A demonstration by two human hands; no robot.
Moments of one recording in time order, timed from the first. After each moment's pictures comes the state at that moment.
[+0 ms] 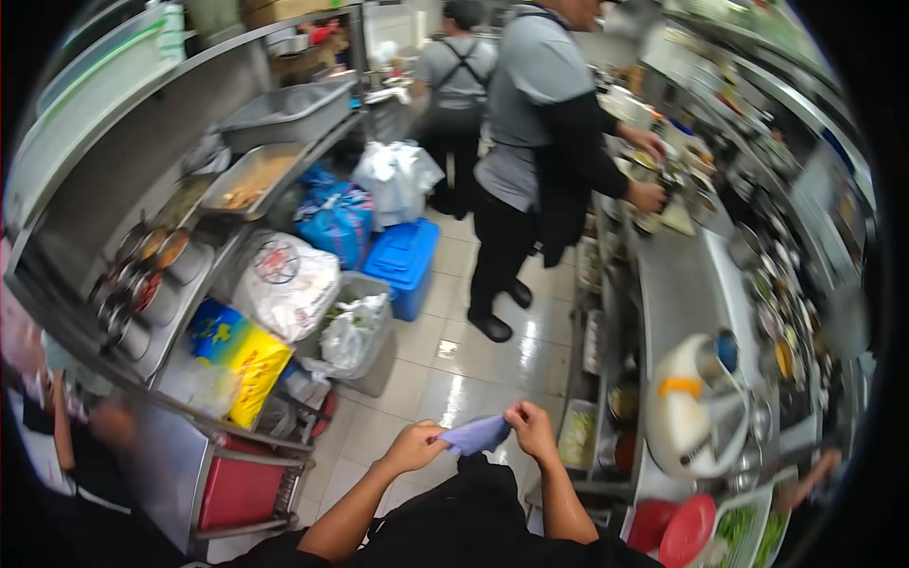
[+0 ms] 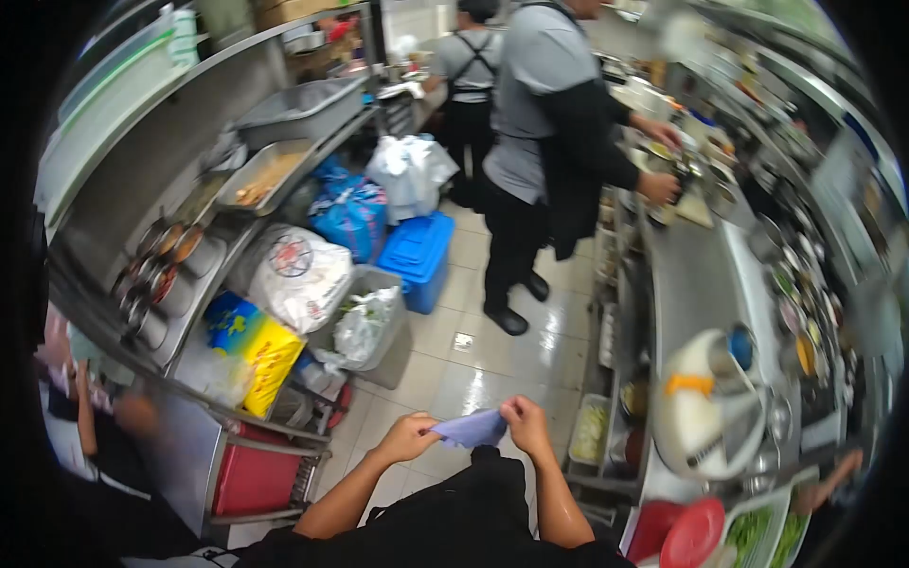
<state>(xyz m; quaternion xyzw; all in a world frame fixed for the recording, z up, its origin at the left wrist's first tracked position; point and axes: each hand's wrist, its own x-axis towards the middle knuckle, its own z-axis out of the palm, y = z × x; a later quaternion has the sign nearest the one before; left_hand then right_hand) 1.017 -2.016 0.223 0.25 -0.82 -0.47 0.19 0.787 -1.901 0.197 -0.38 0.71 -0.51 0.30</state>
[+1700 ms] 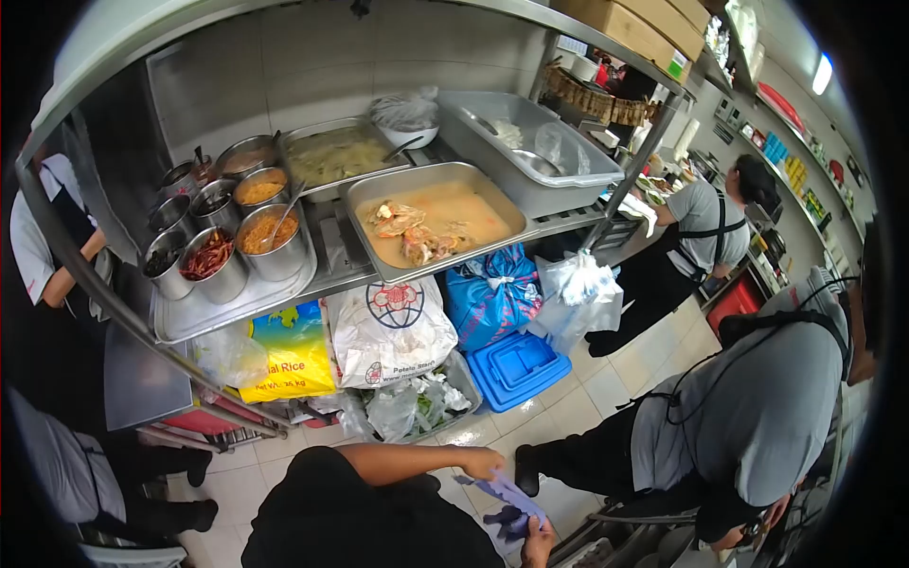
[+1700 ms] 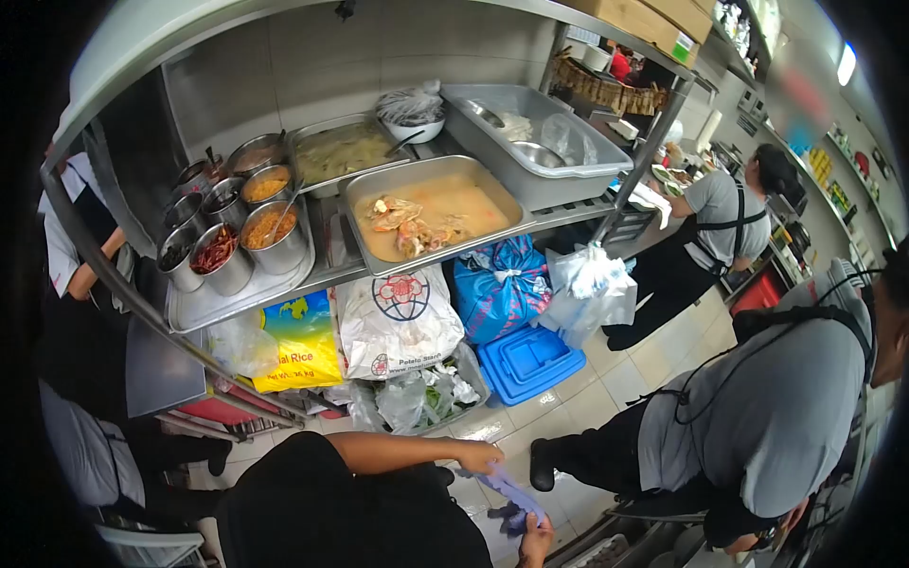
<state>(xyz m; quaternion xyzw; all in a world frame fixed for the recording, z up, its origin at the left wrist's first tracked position) 0.890 -2.416 0.095 0.21 -0.86 -0.46 0.07 0.682 -2.224 0.160 -0.33 0.66 -0.49 0.46</state>
